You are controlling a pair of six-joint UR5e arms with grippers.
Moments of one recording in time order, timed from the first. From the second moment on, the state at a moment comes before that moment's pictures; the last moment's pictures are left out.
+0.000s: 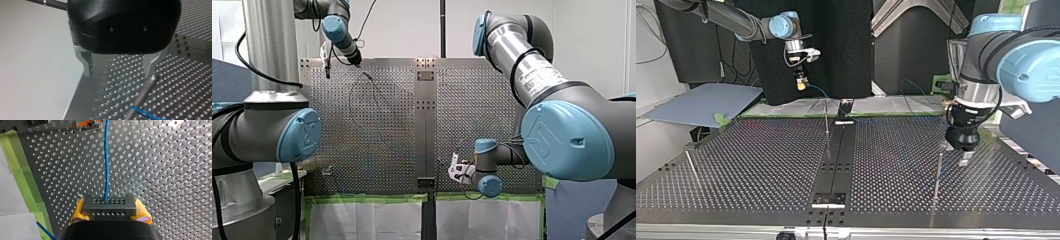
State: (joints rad) left arm -0.02 -1.46 -1.60 -3.36 -1.57 -1.76; right arm 2.05 -0.71 2.00 -1.28 1.53 1.78
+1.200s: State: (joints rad) left arm -0.06 -1.47 -1.60 -3.44 -1.70 -1.79; right arm 2.05 -0.71 2.00 -1.28 1.53 1.78
